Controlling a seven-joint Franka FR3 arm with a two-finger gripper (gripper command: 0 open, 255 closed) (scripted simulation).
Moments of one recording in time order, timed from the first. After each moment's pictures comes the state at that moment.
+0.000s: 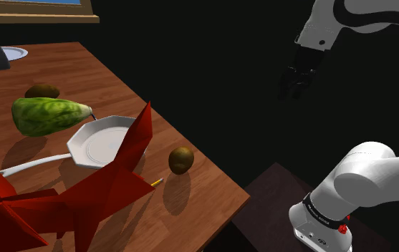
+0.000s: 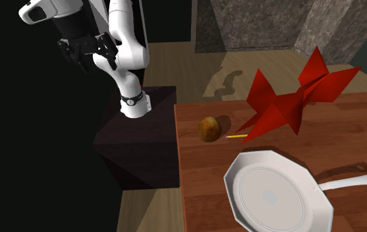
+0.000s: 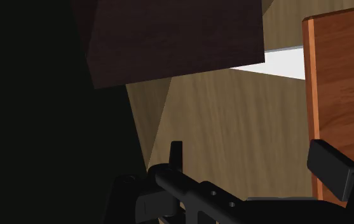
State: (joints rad) arm -0.01 -0.82 -0.04 -2.39 0.11 1.50 0.09
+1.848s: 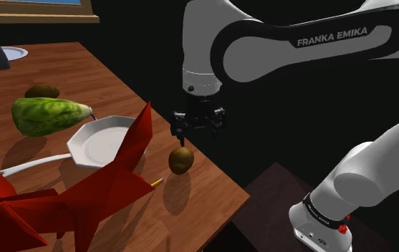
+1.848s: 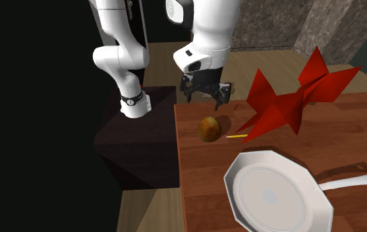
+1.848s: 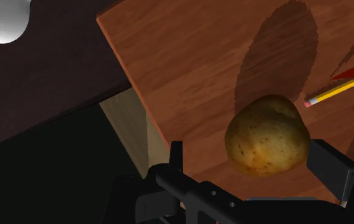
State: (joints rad) arm -0.01 -0.20 0.69 -2.08 0.19 1.82 1.03
